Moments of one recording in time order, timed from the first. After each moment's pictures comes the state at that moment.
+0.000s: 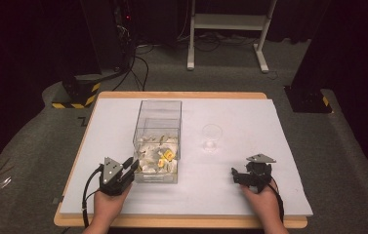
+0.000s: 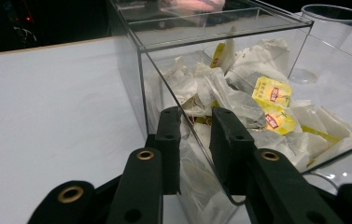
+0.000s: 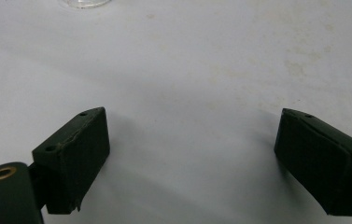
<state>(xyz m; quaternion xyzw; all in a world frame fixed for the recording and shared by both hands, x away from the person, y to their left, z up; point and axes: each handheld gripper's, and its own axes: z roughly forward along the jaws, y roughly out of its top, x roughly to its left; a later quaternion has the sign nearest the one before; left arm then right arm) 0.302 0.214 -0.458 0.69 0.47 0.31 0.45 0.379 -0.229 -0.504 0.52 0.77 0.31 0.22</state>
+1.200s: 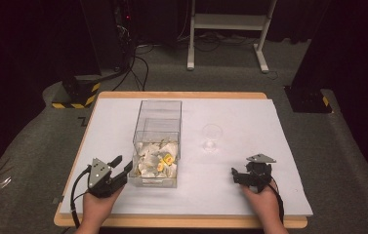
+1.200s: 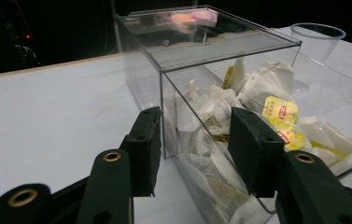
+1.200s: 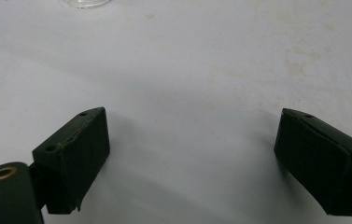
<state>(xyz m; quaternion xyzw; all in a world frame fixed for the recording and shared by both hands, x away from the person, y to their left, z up) 0.294 0.242 -0.445 0.68 0.46 0.32 0.47 0.379 -0.229 -0.504 0.52 0.77 0.31 0.22</state>
